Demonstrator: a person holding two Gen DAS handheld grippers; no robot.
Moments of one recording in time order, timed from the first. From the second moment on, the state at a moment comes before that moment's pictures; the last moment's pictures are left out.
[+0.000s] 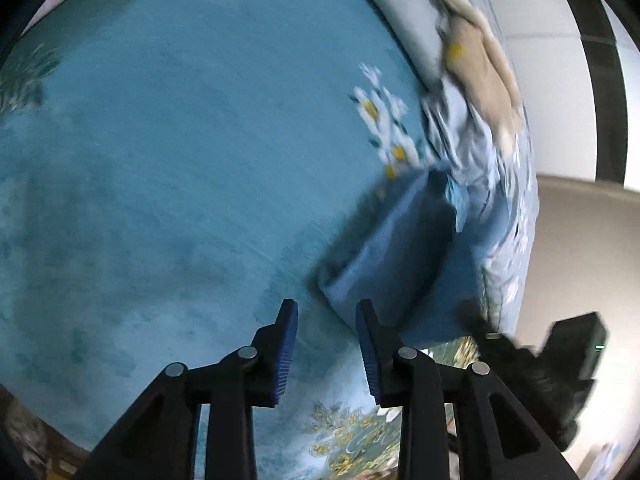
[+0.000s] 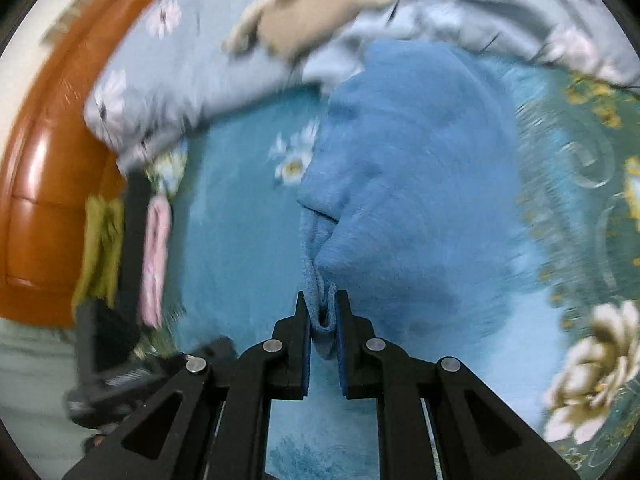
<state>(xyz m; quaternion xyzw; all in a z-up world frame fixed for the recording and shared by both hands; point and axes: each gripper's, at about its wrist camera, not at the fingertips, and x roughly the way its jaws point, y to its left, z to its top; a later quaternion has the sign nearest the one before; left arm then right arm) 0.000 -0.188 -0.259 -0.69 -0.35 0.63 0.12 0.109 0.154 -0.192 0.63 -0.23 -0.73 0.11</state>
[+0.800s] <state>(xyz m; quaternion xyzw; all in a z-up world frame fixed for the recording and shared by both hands) -0.031 -0.058 -0.259 -0.71 -0.19 0.64 0.25 0.175 0.247 -0.221 0.66 -0.30 -0.69 -0.02</state>
